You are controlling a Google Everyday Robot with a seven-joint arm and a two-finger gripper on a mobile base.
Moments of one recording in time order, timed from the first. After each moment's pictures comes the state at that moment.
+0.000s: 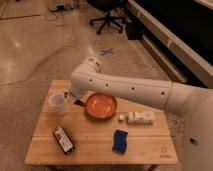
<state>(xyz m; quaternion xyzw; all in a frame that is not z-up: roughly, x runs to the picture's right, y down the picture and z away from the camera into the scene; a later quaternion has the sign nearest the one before) -0.184 0.027 0.729 -0.26 -0.14 0.31 0.90</state>
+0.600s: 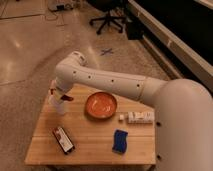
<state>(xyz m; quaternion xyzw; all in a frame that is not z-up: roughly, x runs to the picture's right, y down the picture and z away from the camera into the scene) -0.251 0.014 0.748 -0.27 -0.17 0.27 0.91</state>
